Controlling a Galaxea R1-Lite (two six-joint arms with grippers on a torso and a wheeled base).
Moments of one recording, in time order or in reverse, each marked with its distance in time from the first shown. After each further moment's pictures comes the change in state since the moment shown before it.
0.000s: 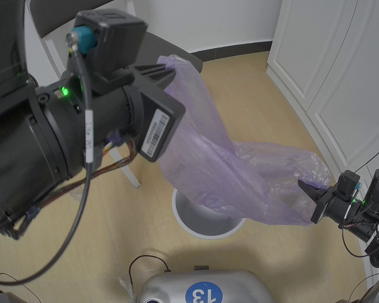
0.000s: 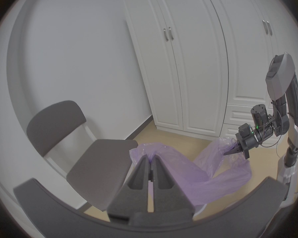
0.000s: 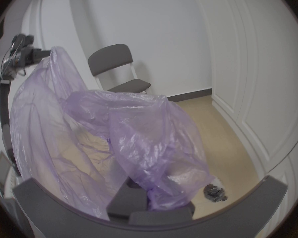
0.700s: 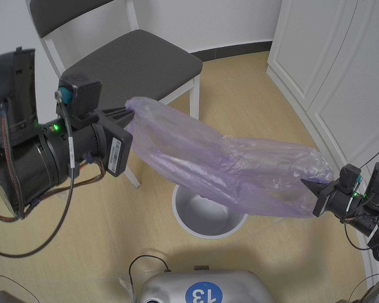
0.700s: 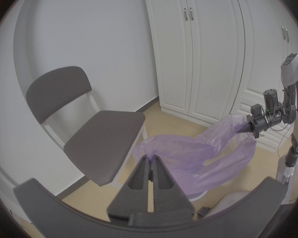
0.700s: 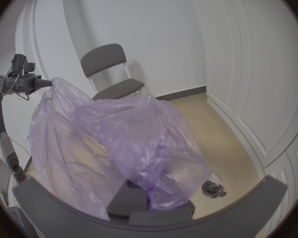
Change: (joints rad) left arm 0.258 -0.039 0.162 0.048 -0.193 -0.163; right arm -0.002 -0.052 -0.101 0.211 -0.015 0.091
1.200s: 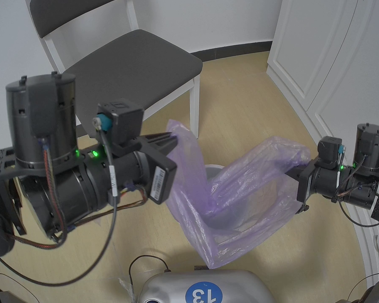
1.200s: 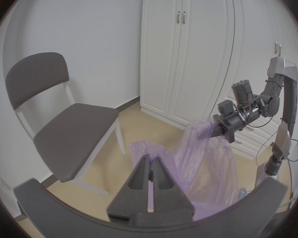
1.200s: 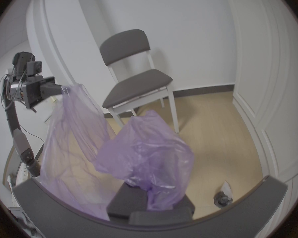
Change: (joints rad) left arm -0.098 0.109 0.037 -0.162 -0.114 -0.114; right arm 0.156 -0.073 -0.409 0.536 0.038 -0.098
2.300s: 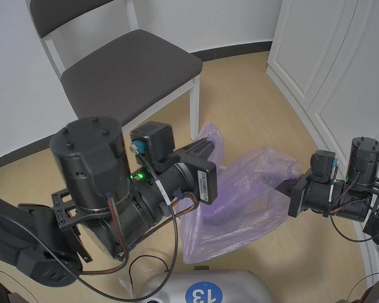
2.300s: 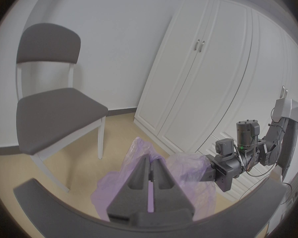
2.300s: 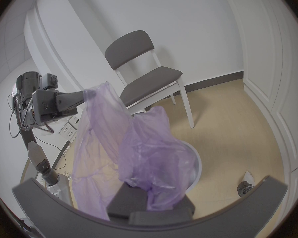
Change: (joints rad) left arm -0.031 0.200 0.139 -0.502 0.000 -0.289; right arm 0.021 0.069 0.122 -0.162 0.068 0.147
